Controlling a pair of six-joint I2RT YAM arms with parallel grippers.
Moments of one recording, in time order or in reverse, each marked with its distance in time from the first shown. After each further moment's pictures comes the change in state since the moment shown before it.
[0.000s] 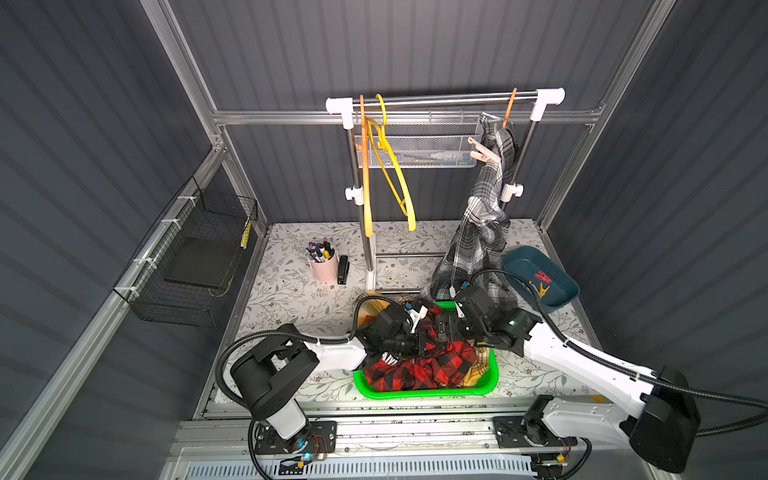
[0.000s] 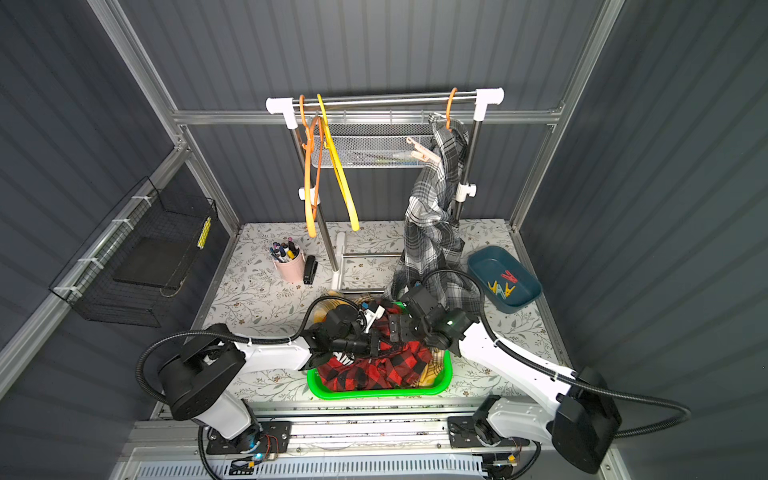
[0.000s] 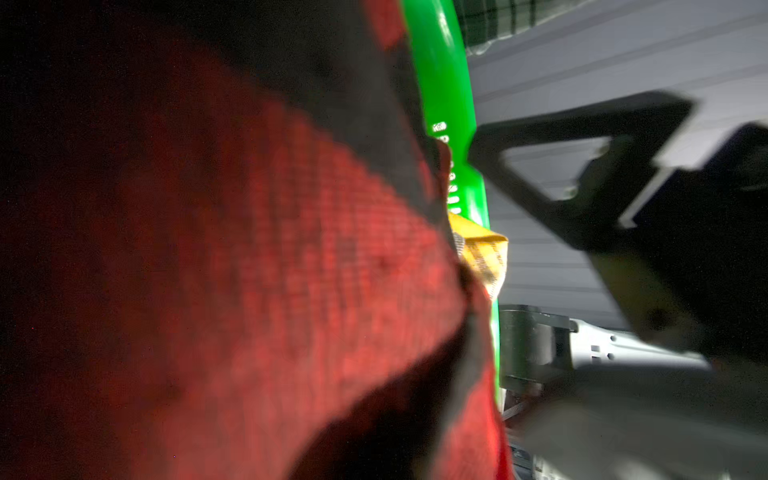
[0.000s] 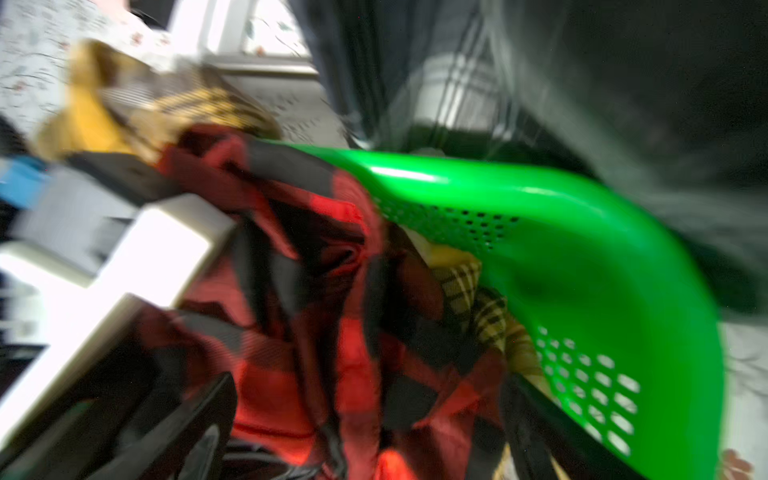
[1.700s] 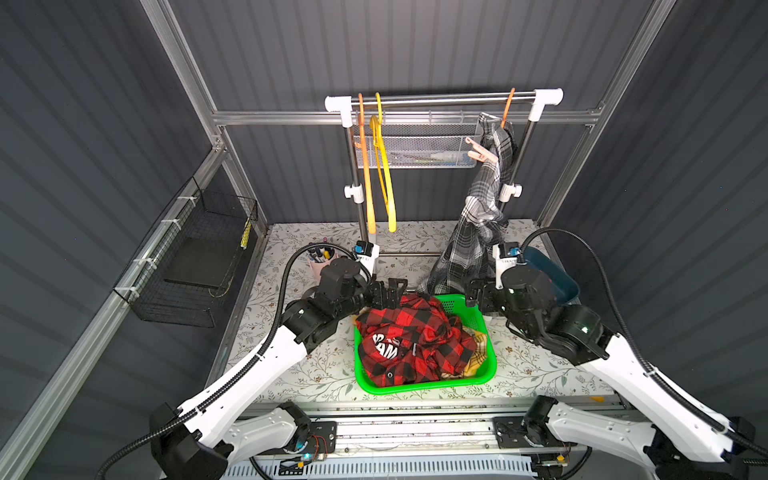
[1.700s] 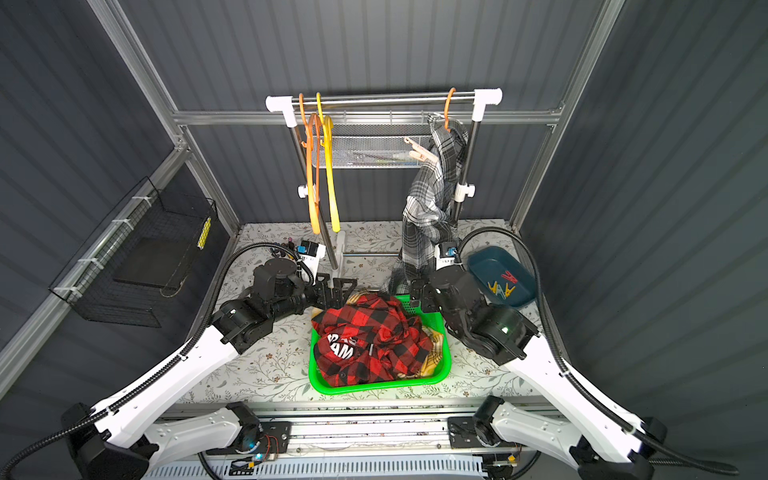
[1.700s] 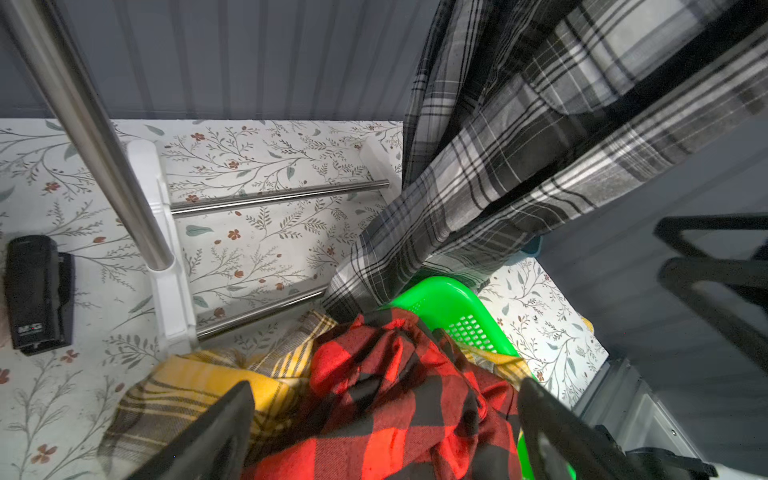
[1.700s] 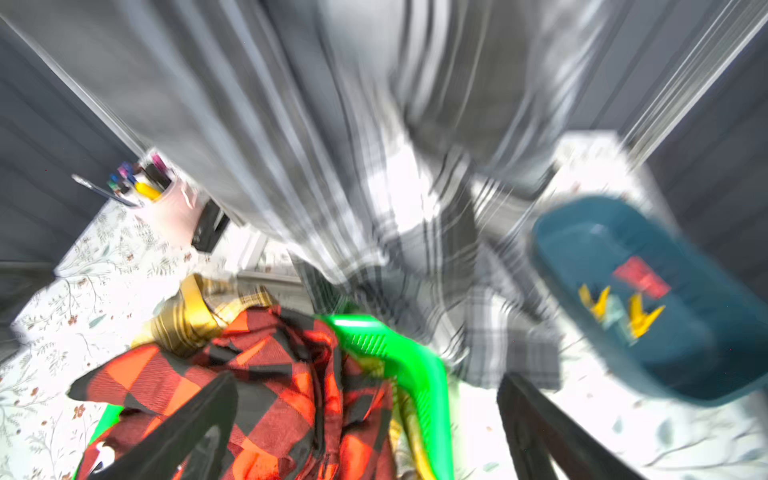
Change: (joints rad) left arm 0.186 -0.539 0.401 -0.854 -0.515 0.595; right arm 0.074 -0.252 0.388 -0.203 0.451 -0.185
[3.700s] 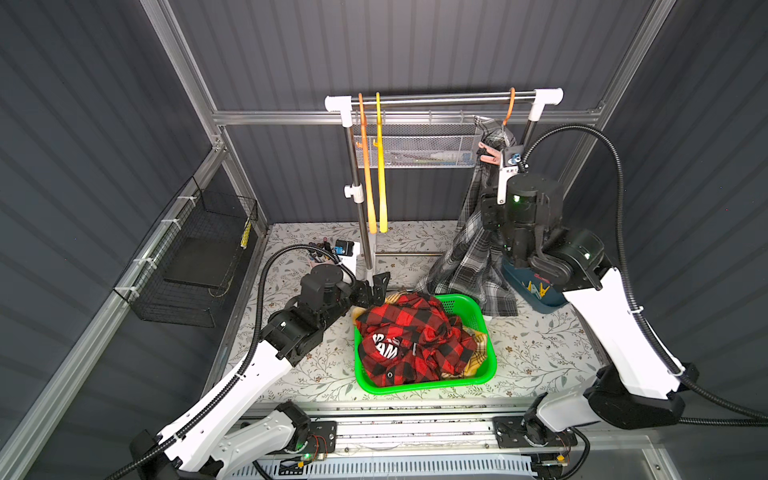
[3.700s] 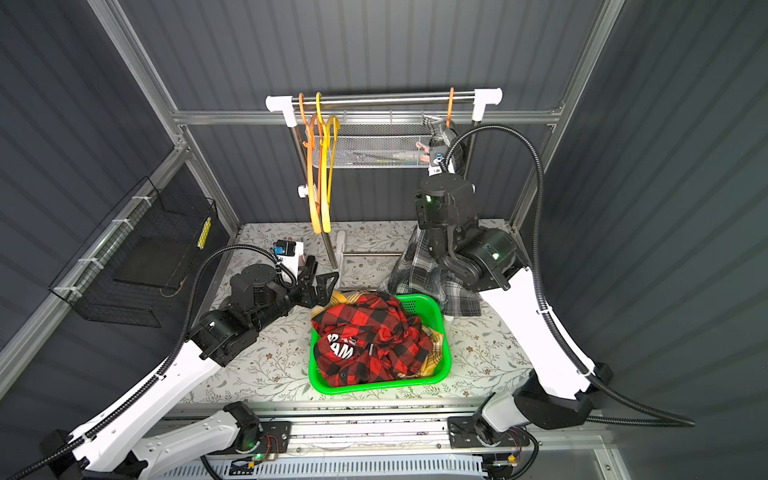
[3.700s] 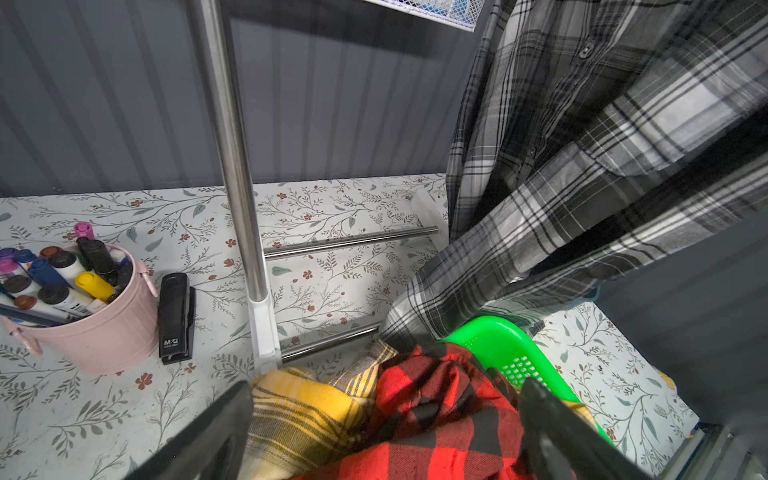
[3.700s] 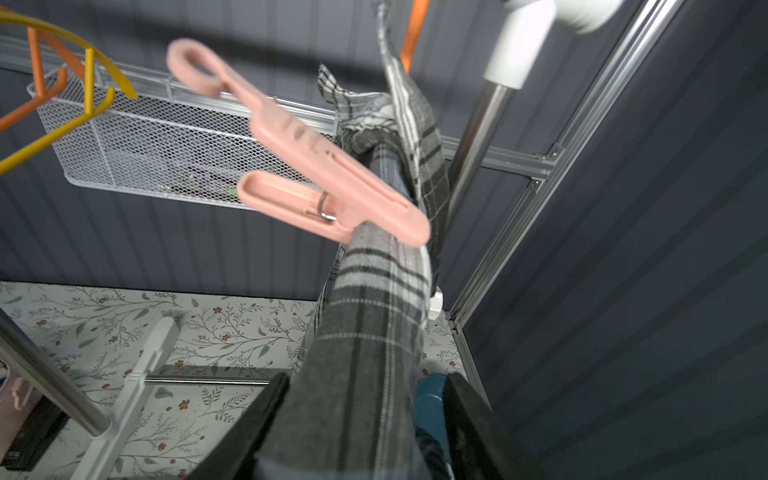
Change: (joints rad) left arm 0.034 -0.122 -0.042 0.011 -0.159 0.074; right arm -0.090 0.489 0.824 -0.048 0.300 -0.412
